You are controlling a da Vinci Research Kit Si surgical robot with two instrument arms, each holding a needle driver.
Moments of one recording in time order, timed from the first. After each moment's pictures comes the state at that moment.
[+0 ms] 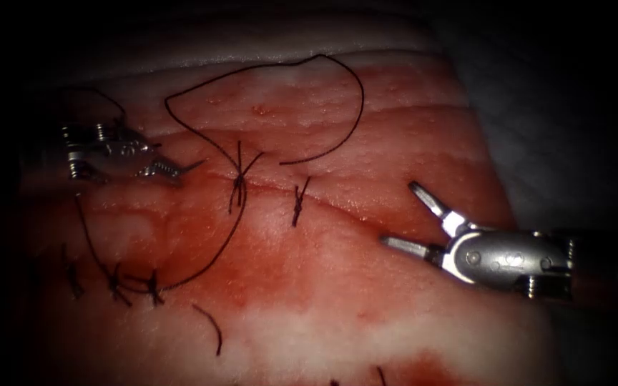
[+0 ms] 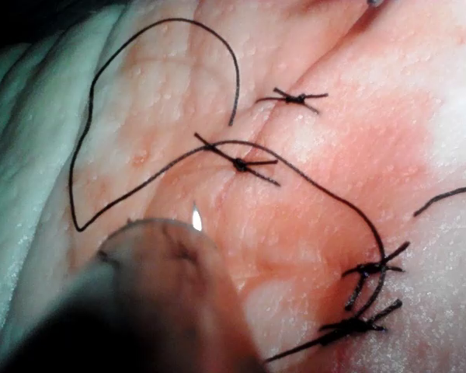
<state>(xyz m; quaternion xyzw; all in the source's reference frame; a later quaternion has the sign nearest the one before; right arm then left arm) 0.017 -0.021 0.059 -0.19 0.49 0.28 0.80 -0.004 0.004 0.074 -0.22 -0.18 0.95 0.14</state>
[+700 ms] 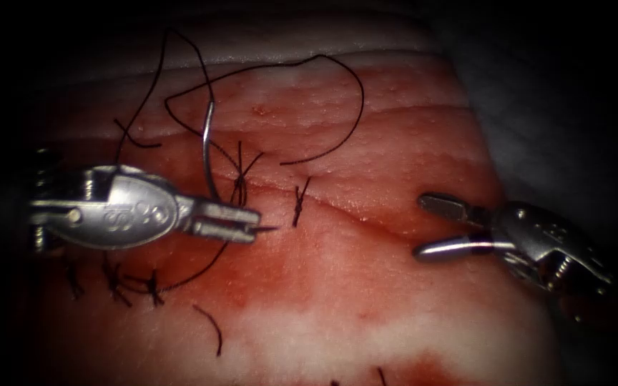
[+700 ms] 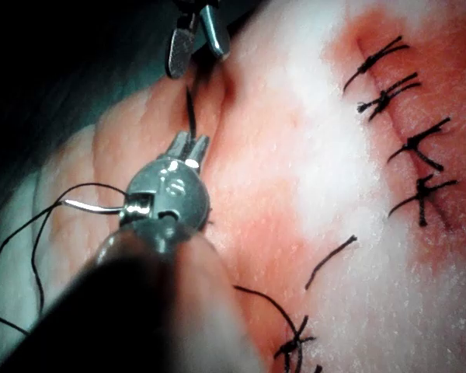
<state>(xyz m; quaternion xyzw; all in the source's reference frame) 0.013 -0.018 0.056 0.23 0.56 0.47 0.64 -0.017 0.001 0.053 -0.55 -0.05 0.83 -0.09</state>
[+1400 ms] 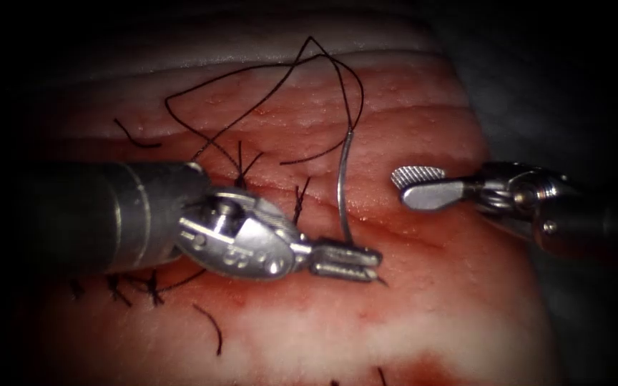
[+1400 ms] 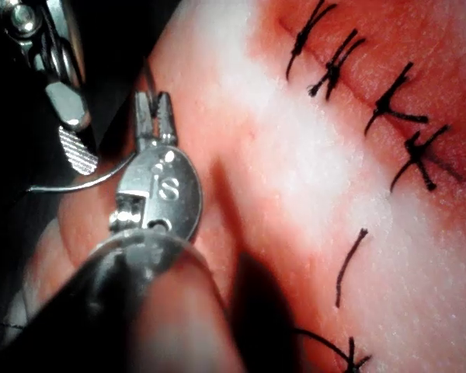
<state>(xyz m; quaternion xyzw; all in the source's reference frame) 0.017 -0.015 0.055 0.43 0.53 0.60 0.43 -0.024 -0.003 0.057 -0.65 0.05 0.73 -0.21</state>
